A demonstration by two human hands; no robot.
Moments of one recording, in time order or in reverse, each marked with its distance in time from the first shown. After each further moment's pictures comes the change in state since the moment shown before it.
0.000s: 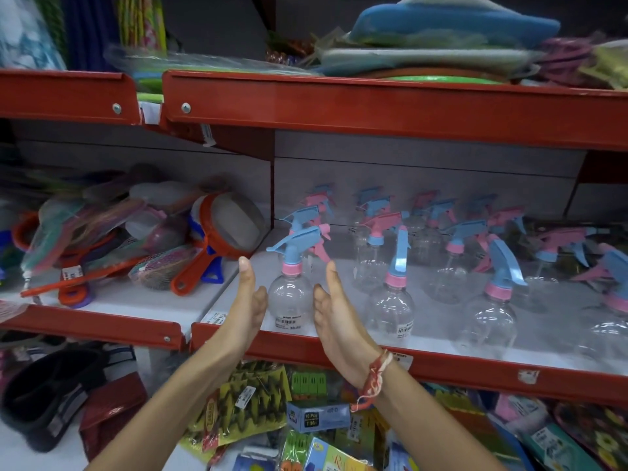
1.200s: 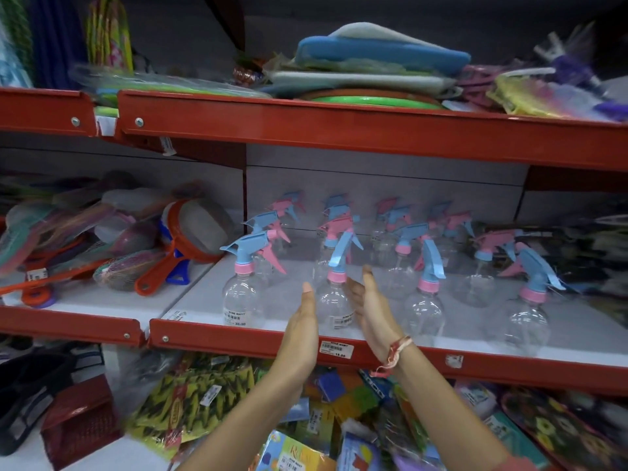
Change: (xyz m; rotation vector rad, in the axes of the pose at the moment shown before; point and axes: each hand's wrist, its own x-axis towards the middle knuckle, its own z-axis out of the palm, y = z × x) left_hand -0.034 -0.032 0.131 0.086 -0.049 0.113; right_hand -0.012 -0.012 -0.123 -0.075 0.274 -0.107
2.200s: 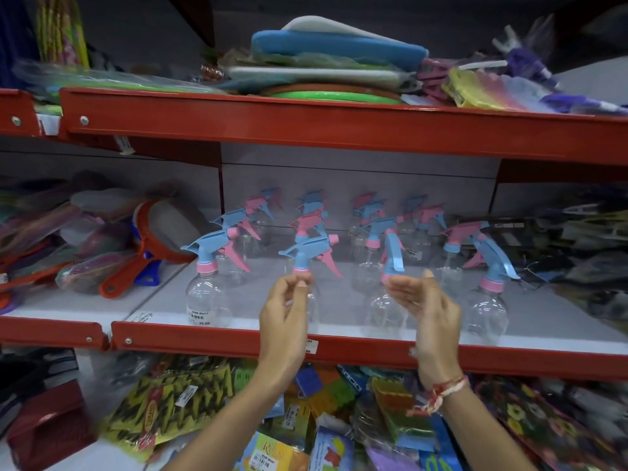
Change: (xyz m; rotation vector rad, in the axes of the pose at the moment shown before) left_hand 0.004 -0.003 0.035 -0.024 0.206 0.390; right_hand -0.053 -0.006 -0.097 0.085 0.410 -0.512
